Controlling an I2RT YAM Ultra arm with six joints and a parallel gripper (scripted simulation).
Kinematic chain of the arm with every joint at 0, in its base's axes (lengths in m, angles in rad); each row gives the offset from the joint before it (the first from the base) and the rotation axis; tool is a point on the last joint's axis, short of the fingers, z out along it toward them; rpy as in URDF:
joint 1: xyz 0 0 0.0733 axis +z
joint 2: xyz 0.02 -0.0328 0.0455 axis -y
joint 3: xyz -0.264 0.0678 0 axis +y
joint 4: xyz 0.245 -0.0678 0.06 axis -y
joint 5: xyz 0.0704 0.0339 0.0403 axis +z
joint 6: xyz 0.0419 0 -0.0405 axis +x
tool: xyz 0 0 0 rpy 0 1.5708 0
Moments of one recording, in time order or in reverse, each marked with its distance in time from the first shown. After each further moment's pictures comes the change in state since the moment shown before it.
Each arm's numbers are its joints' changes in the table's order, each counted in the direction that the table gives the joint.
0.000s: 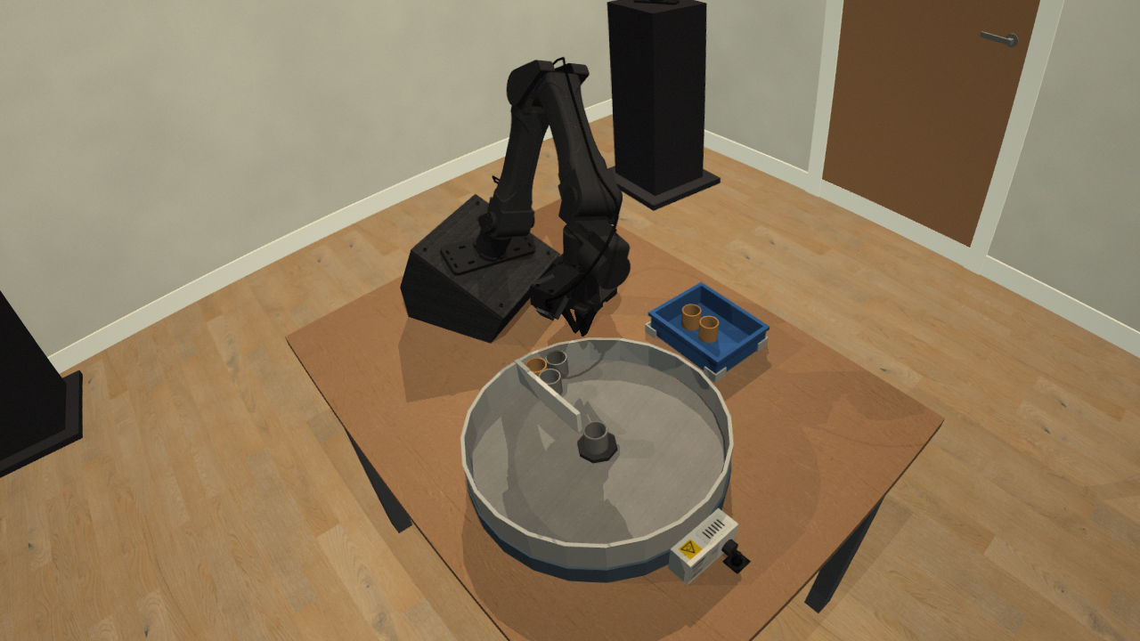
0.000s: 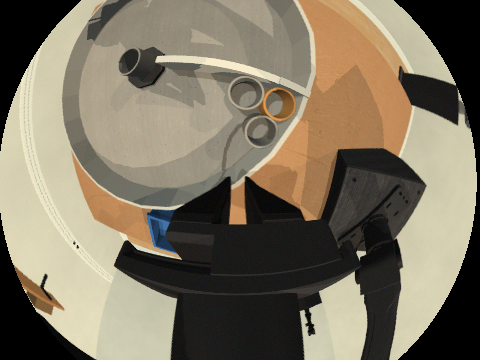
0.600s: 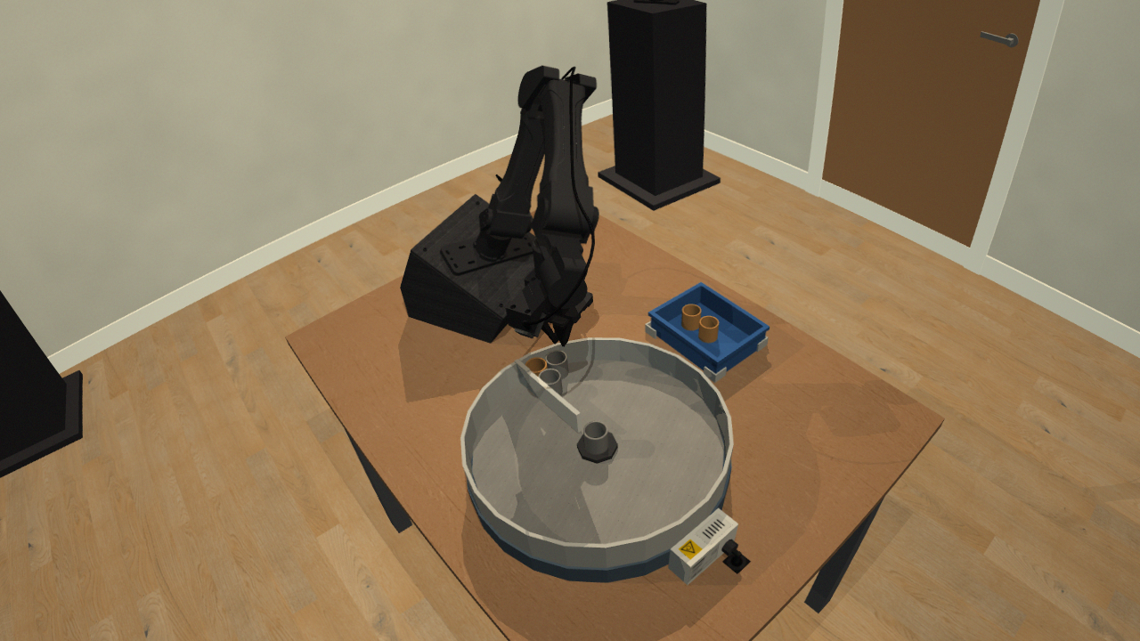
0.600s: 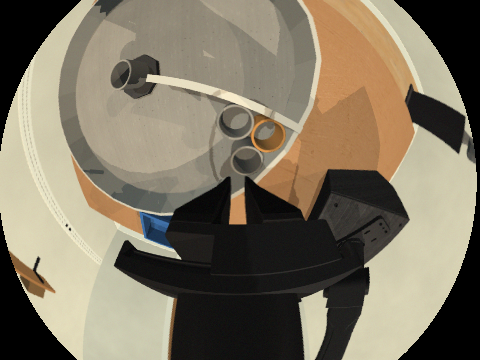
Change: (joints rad) arm -0.220 -0.092 -0.009 -0.006 0.155 -0.332
